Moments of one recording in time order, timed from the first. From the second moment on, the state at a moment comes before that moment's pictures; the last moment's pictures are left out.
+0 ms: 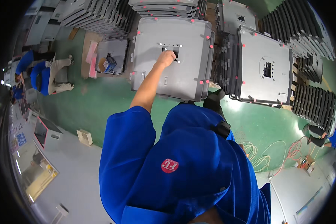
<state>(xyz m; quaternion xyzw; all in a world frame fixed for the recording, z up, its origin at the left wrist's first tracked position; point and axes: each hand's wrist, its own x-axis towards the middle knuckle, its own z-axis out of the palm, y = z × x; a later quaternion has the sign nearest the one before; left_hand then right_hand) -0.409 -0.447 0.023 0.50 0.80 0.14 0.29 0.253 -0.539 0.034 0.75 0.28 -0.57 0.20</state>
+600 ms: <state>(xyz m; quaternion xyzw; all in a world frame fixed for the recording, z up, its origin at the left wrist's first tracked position) -0.423 -0.409 0.032 0.54 0.73 -0.13 0.40 0.217 -0.604 0.028 0.76 0.27 -0.57 0.13</state>
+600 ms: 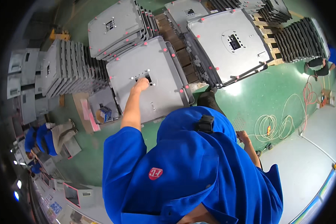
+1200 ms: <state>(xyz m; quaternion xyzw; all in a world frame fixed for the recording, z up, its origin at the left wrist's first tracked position) -0.442 -0.575 0.094 0.48 0.81 -0.01 0.32 0.201 -0.521 -0.015 0.69 0.36 -0.59 0.22</state>
